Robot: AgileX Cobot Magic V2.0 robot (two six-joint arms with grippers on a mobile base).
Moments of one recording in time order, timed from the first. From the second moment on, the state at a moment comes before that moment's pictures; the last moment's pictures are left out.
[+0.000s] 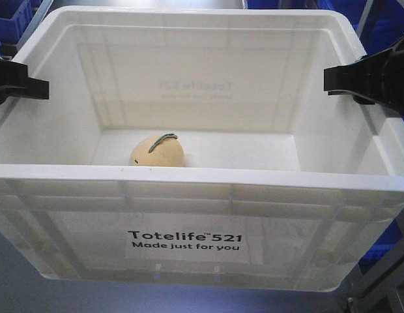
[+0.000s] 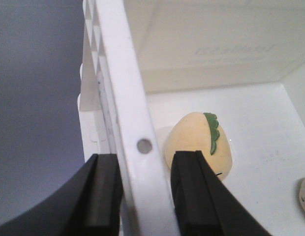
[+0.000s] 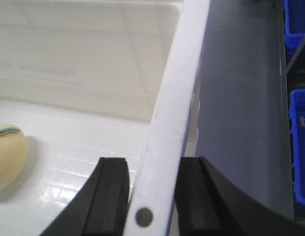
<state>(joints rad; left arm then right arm) -0.17 1.09 -1.17 -0.40 0.97 0.12 0.42 1.11 -1.17 -0.10 0.90 0.32</state>
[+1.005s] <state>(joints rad) -0.17 1.09 -1.17 -0.40 0.97 0.12 0.42 1.11 -1.17 -0.10 0.90 0.32</state>
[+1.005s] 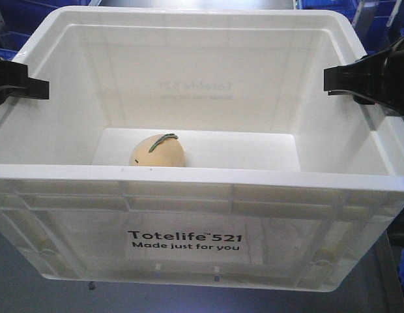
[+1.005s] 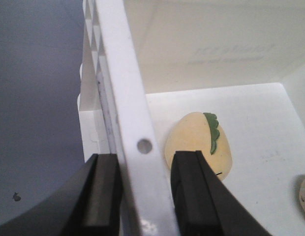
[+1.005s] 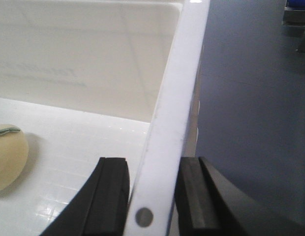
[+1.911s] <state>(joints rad) -0.17 1.09 -1.17 -0.40 0.97 0.12 0.42 1.11 -1.17 -0.10 0.90 0.32</state>
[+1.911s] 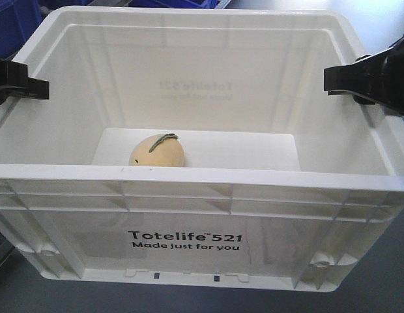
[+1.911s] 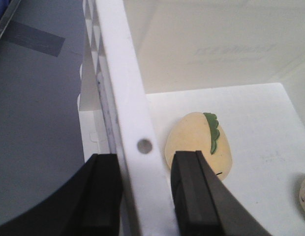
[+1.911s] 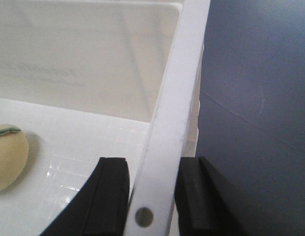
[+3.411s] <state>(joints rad) -0.17 1.09 -1.17 -0.40 0.97 0.12 0.42 1.11 -1.17 -0.10 0.90 0.32</state>
